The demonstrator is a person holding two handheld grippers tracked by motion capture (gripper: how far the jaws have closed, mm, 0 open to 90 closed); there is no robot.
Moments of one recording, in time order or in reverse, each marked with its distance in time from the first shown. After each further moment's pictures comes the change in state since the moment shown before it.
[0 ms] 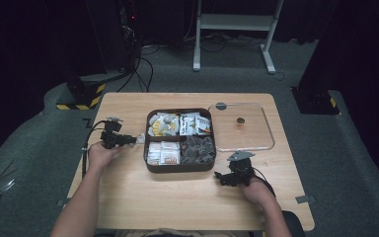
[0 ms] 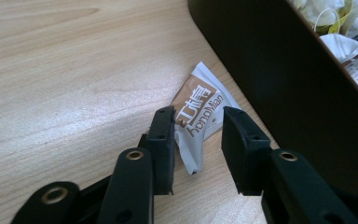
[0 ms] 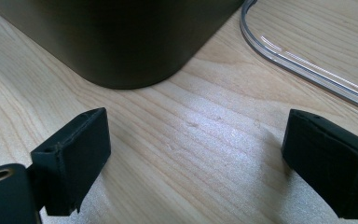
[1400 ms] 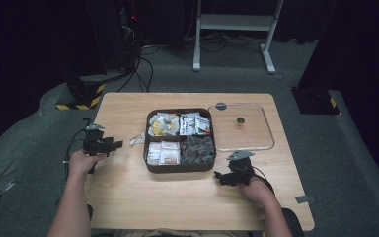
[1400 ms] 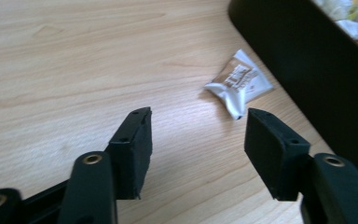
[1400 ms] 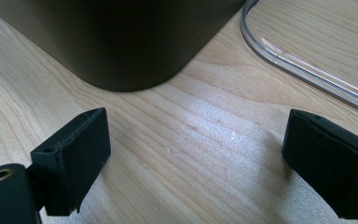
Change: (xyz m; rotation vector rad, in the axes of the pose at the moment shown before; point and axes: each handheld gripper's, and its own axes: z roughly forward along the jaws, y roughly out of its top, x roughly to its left) left arm 0.018 -0.043 -0.043 -0.135 0.105 -0.010; right arm -0.001 0.002 0.001 0.002 0.003 -0.003
